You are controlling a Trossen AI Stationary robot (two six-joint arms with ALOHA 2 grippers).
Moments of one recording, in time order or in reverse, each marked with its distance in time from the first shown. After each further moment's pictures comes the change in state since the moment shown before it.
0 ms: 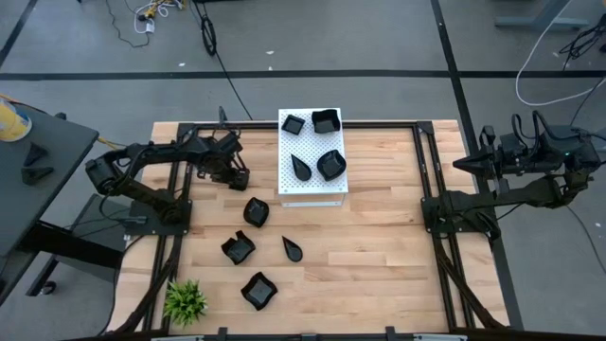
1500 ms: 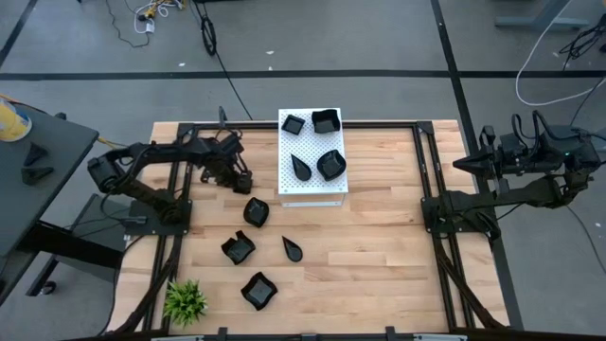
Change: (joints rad) left arm -0.011 0.019 0.001 0.011 0.137 -0.027; right arm 0.000 0.000 0.000 0.000 0.000 0.000
